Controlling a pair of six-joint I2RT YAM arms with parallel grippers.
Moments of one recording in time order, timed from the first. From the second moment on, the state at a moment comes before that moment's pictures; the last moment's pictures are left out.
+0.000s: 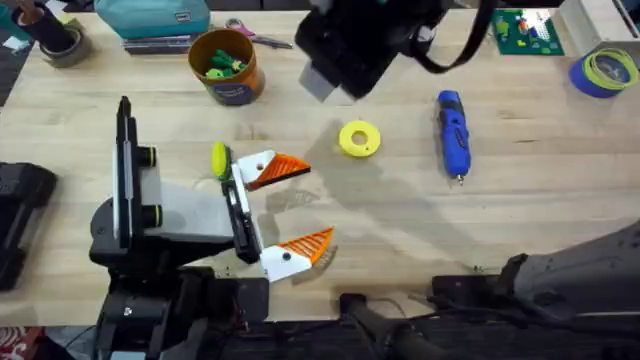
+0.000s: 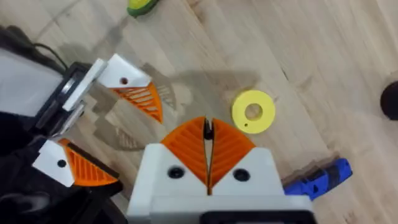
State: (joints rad) left arm -0.03 0.01 0.01 -0.14 1.21 0.03; right arm 0.89 1.74 2.11 -1.52 0.05 -0.06
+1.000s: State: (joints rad) left arm -0.03 0.01 0.01 -0.14 1.21 0.03; right arm 1.08 1.79 2.11 -1.48 0.06 -0.27
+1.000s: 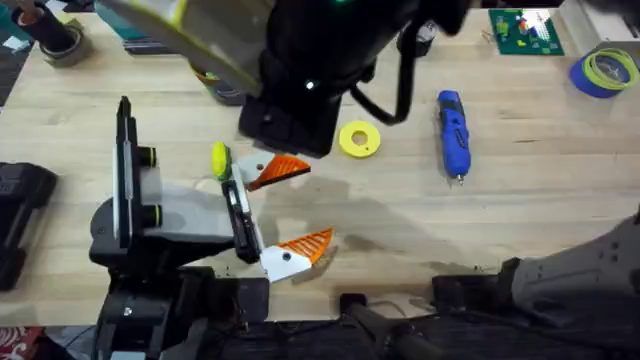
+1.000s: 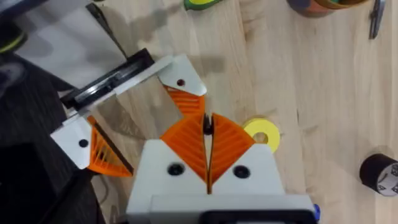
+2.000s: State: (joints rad) left arm -0.03 0.01 0.01 -0.14 1.21 0.03; right arm 1.08 1.79 2.08 -1.48 -0.04 -0.40
